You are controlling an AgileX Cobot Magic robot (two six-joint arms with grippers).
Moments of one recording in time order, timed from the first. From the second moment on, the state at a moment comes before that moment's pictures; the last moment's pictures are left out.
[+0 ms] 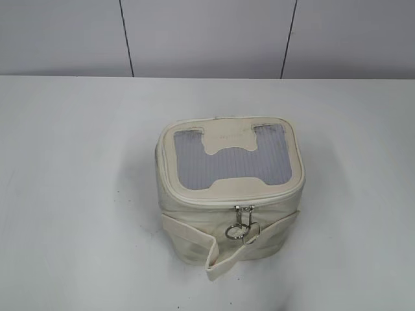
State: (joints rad) left arm -0.36 0.59 -0.77 0.01 1.09 0.00; right arm 0.25 0.73 -0.74 -0.12 1.07 0.12
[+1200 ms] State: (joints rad) left arm -0.36 0.00 -0.54 0.00 1.05 0.02; right arm 0.25 0.04 -0.50 -0.06 1.06 -0.03
